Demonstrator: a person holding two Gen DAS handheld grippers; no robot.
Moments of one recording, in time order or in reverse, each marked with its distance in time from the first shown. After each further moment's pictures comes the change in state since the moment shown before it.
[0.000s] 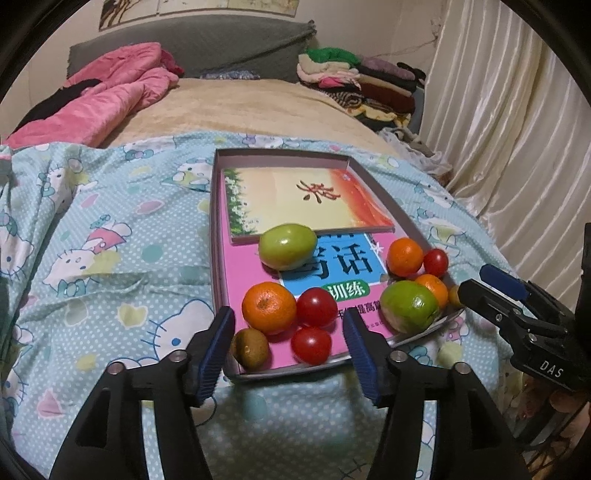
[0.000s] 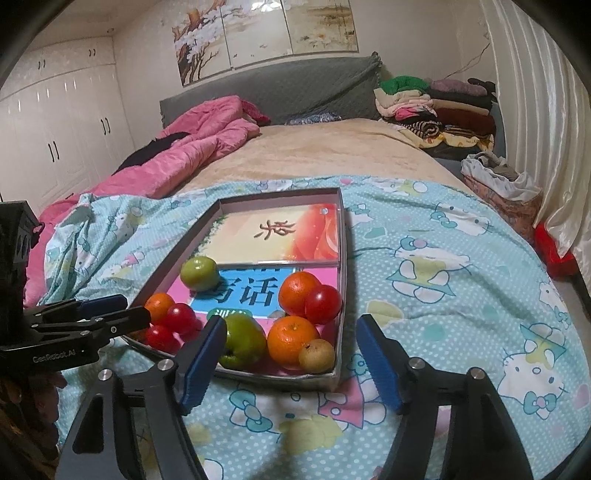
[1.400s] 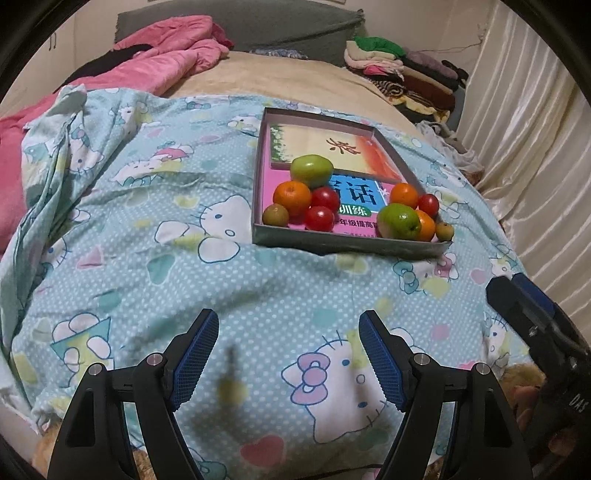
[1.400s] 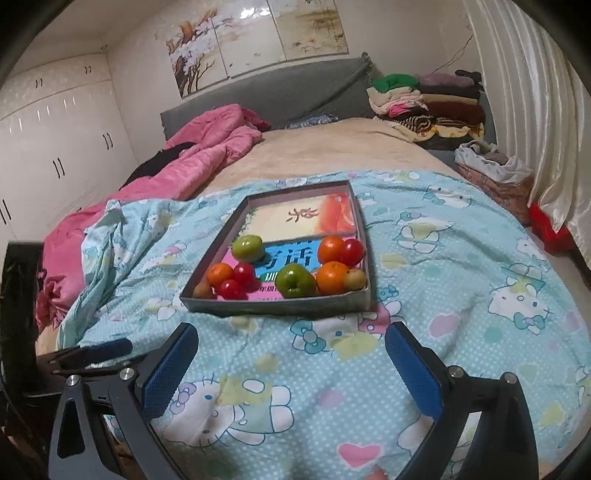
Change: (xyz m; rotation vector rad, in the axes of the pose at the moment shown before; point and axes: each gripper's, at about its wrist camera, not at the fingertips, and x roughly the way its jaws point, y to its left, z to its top) left arm -0.068 -0.018 -0.073 -0.138 0.087 0.125; right arm -0.078 0.038 -0.043 0.067 0.006 0.021
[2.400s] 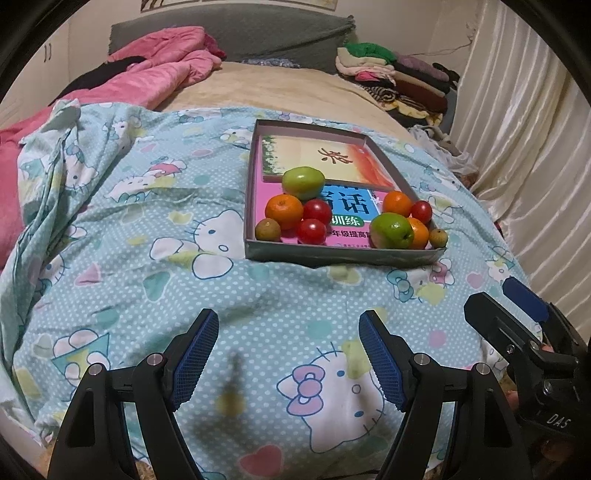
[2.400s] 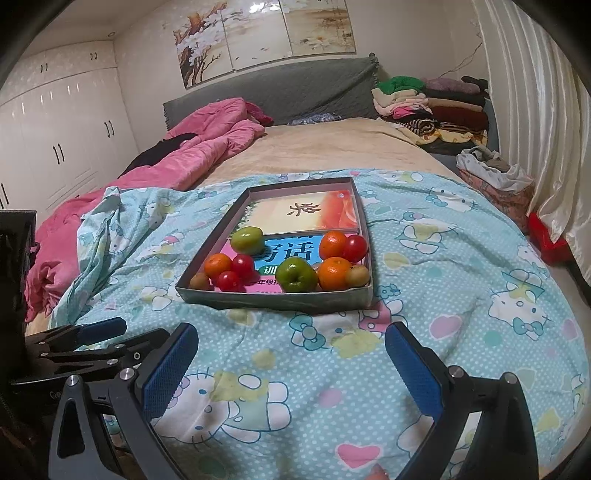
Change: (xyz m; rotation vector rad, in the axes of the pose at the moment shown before) left arm -0.002 -0.004 0.006 0.029 -0.032 -0.008; right arm 0.005 0.006 -0.003 -0.042 0.007 -0.018
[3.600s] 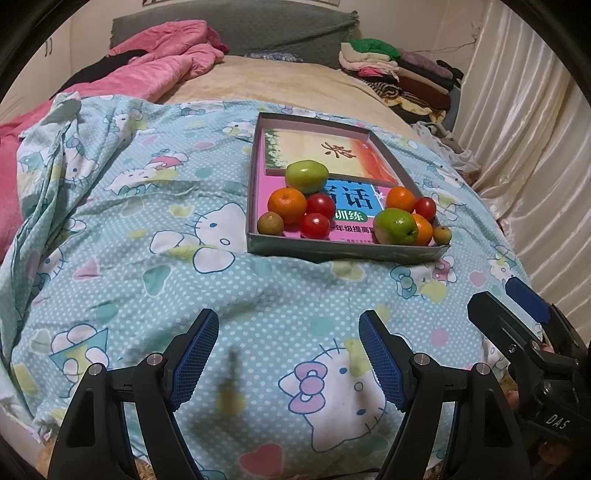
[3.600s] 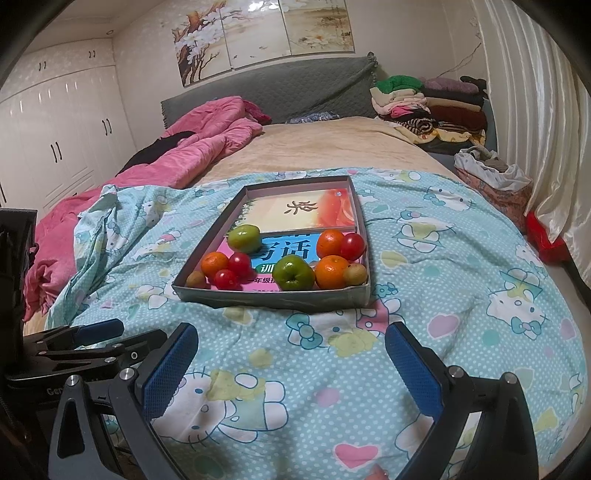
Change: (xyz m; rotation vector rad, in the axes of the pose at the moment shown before) left arm 0.004 0.002 0.000 -0.010 0.021 0.000; right arm 0.002 -0.003 -0.002 -0.005 0.002 -0.013
